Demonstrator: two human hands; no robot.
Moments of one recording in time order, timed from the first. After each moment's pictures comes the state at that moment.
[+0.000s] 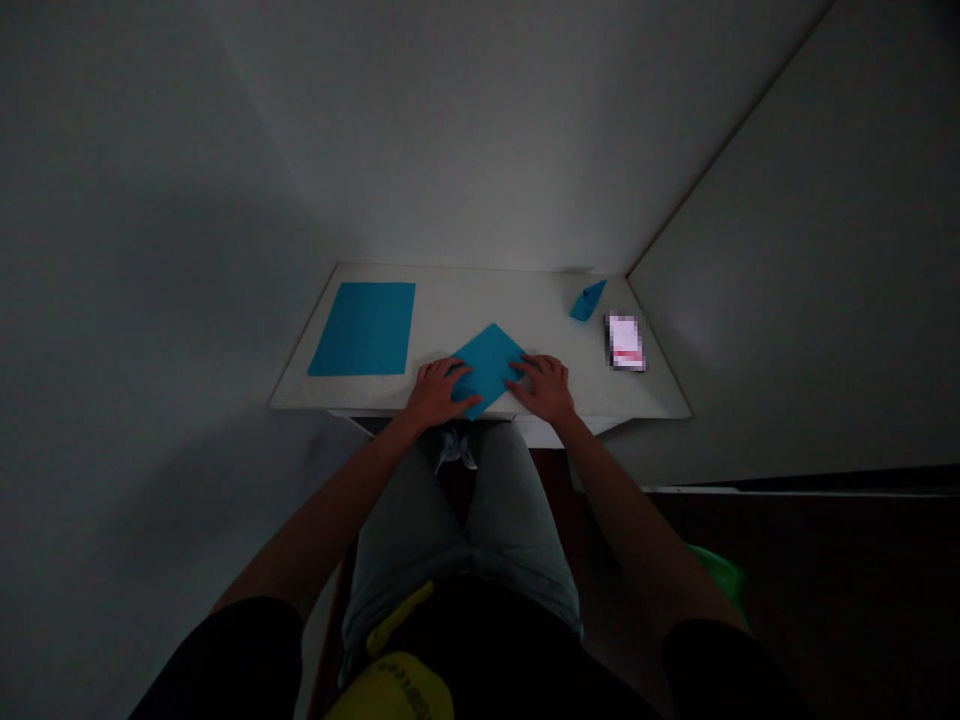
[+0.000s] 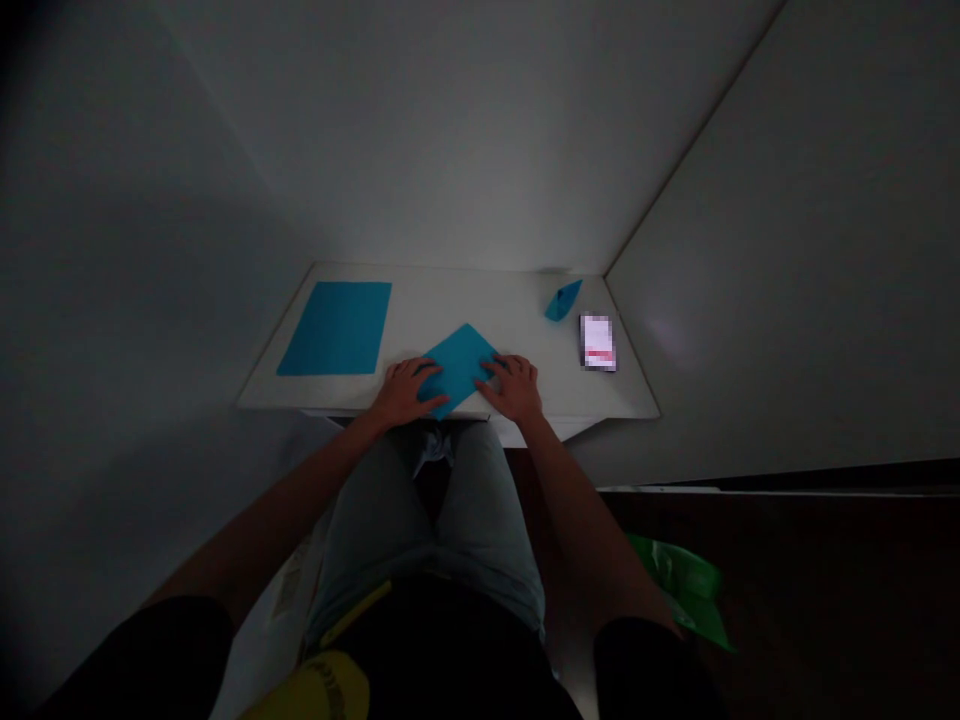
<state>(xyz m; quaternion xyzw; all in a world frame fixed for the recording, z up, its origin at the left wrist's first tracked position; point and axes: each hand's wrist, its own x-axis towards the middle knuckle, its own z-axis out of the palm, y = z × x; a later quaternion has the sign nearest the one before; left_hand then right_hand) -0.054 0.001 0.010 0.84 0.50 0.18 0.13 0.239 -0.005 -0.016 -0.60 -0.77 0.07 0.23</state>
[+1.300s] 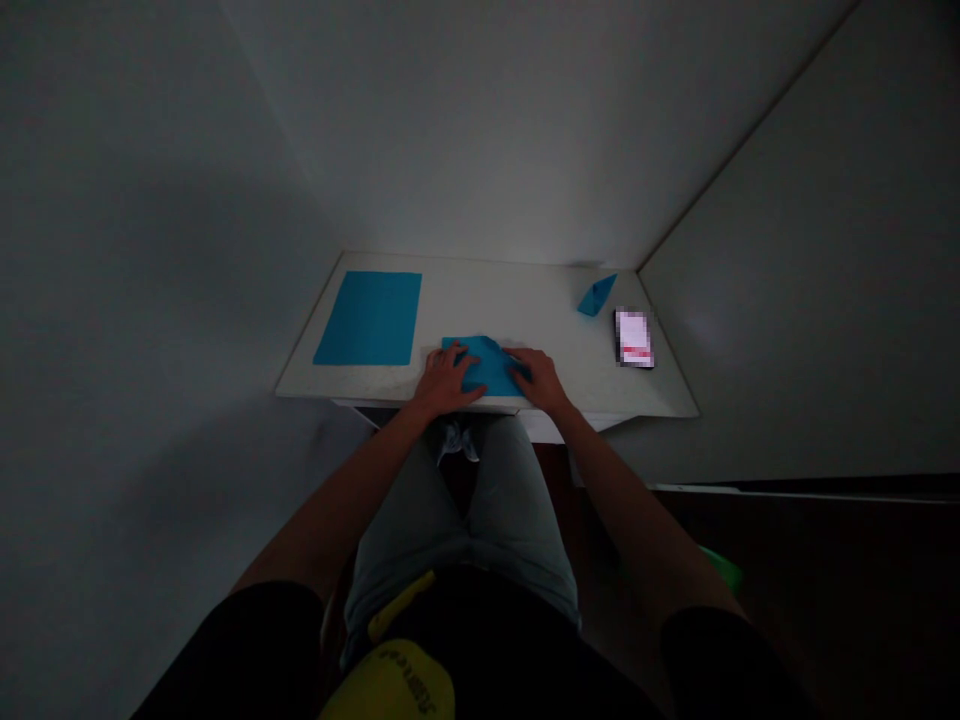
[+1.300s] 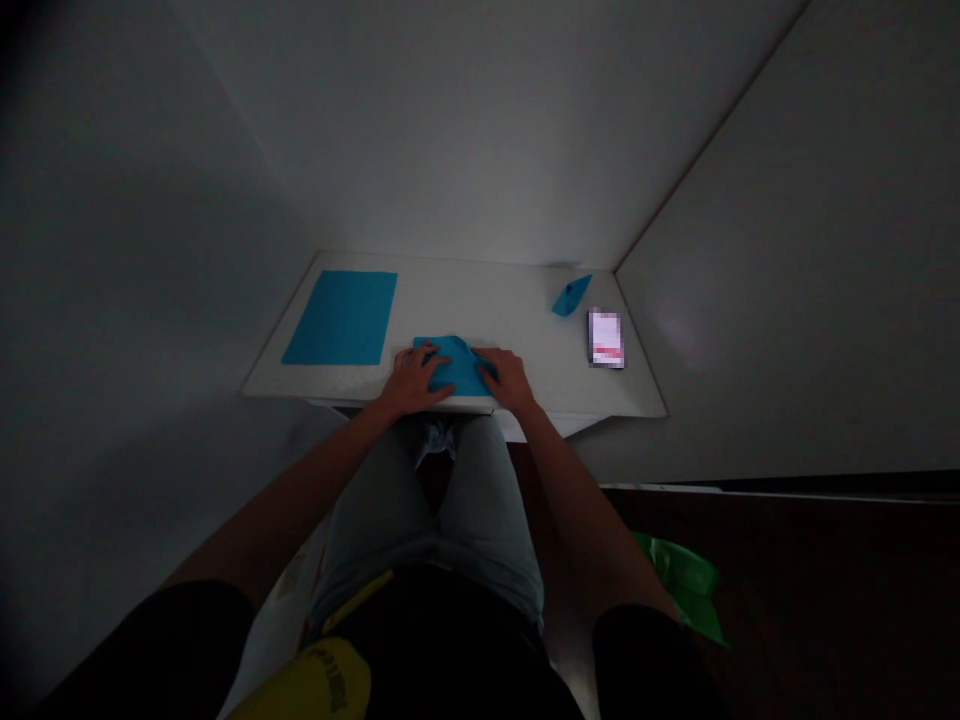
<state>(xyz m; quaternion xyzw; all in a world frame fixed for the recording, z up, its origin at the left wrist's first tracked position) -0.048 0.007 0.002 0.84 0.51 0.16 0.11 0.225 0.020 -0.012 -0.51 -0.80 0.18 0.27</state>
